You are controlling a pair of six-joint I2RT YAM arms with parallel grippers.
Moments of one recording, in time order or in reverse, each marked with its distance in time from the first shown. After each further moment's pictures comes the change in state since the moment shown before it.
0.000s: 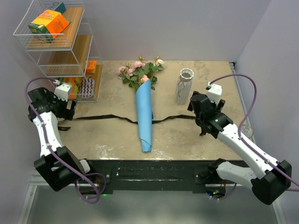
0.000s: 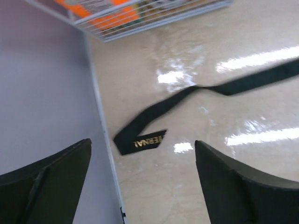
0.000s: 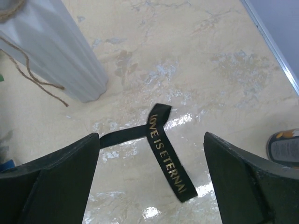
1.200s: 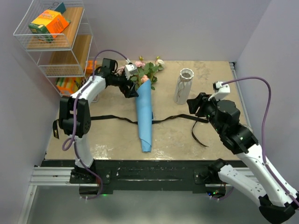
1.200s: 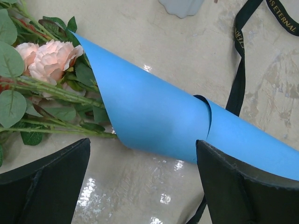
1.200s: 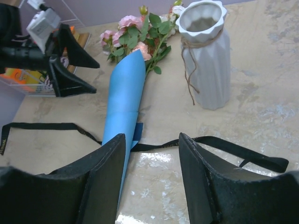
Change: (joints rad) left arm -0.764 0.689 0.528 0.130 0.508 -0.153; right arm 0.000 -0.306 0.065 0.086 -0.559 -0.159
